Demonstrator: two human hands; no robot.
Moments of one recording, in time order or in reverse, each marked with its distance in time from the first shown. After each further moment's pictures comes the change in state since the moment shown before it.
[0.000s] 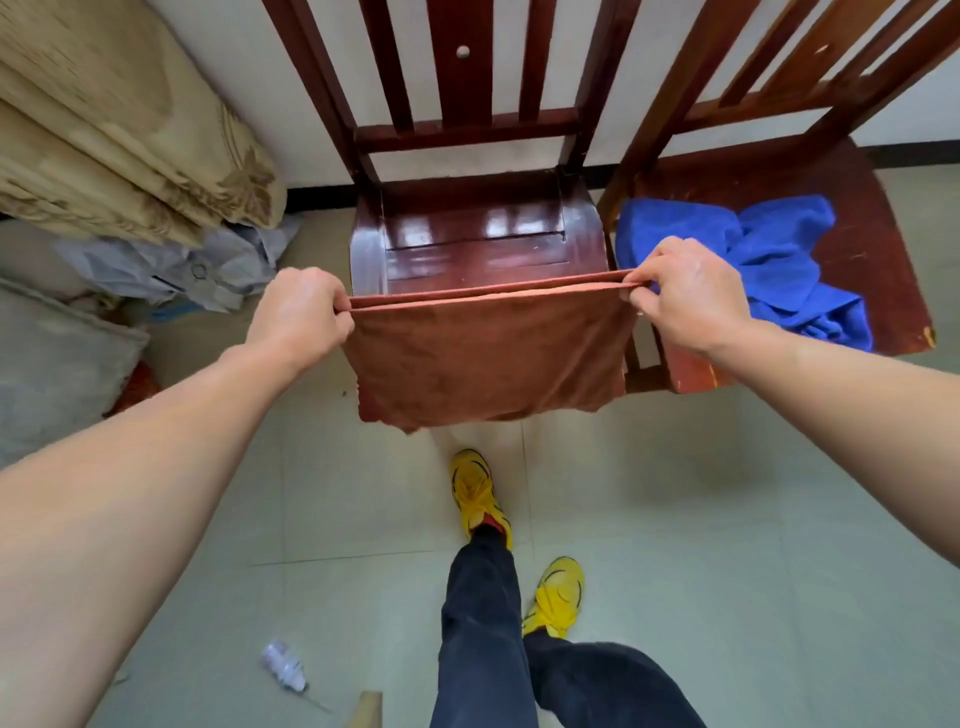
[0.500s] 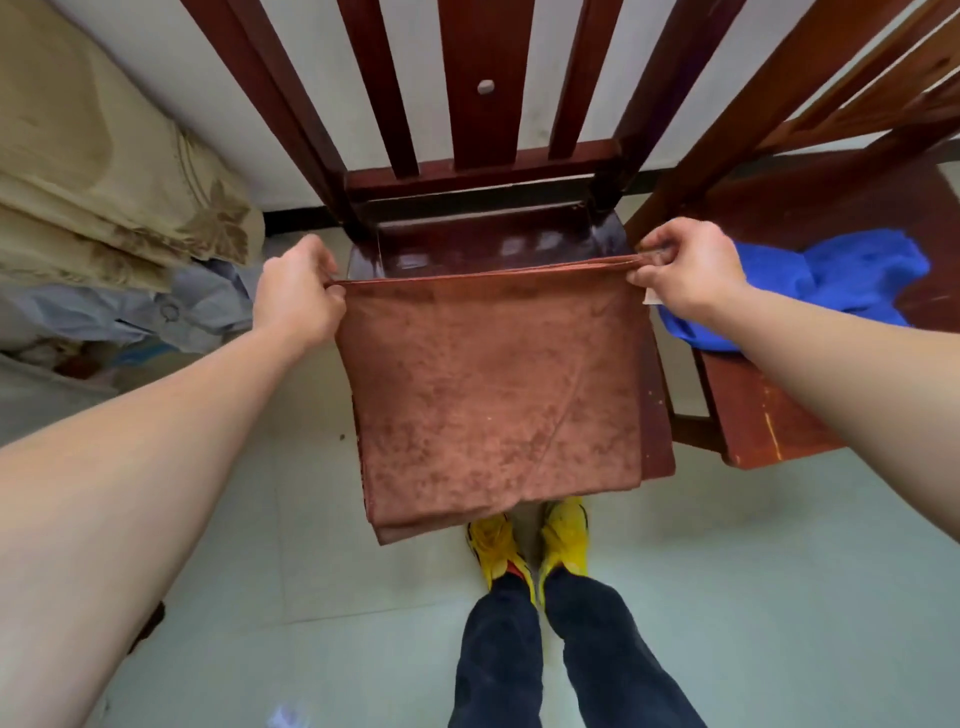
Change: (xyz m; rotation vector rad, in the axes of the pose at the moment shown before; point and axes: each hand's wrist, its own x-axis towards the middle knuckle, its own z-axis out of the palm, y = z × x) left_hand 0.146 -0.034 0.033 -0.261 0.059 -0.224; right_hand 0.144 0.005 0.052 0.353 -0.040 0.428
